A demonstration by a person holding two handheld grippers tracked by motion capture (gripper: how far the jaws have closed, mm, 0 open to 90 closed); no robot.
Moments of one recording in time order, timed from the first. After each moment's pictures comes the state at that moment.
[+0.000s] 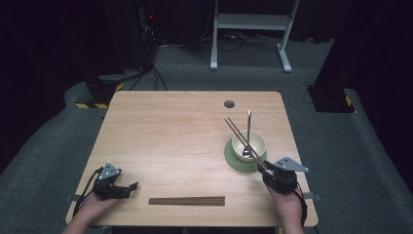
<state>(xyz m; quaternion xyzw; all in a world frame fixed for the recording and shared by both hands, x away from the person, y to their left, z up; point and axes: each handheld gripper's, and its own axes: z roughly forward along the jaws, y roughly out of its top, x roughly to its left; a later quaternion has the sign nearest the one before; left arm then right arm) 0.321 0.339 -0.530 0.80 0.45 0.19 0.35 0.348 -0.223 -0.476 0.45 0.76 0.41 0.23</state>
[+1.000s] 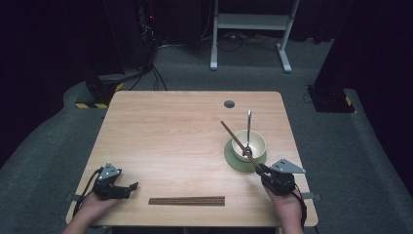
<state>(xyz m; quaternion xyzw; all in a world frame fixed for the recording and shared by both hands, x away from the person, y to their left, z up) 0.321 0.339 -0.529 0.80 0.45 0.19 0.35 0.343 -0.218 -0.475 0.42 0.78 0.41 0.22</state>
